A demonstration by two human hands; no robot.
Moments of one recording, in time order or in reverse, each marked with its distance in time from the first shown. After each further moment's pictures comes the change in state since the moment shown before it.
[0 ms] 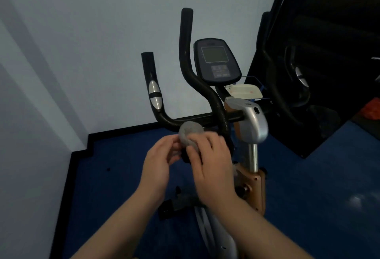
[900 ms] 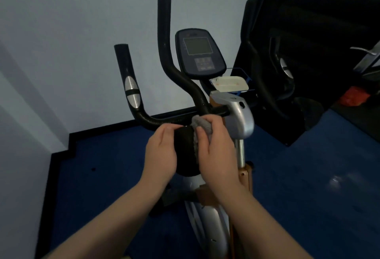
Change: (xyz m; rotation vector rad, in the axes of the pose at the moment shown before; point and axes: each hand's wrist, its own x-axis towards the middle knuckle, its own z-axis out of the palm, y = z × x) left_hand 0.031 -0.006 0.037 0.241 0.024 0.149; right_hand 0.023 0.035 -0.011 0.199 0.115 0.264
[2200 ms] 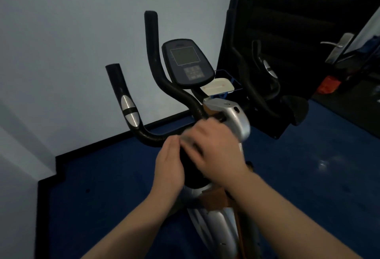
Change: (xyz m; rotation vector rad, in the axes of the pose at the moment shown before) left_hand 0.004 0.003 -0.005 -0.097 -0.169 -0.056; right_hand 0.023 -0.032 -0.016 -0.524 -0.068 -0.469
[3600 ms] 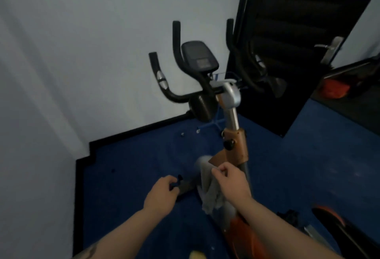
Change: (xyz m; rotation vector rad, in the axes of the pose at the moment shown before) left_hand -0.210 -0.088 -0.097 0.778 -0.199 -0.220; right_hand -0.222 -0.077 -0.017 0.468 -0.317 0.880
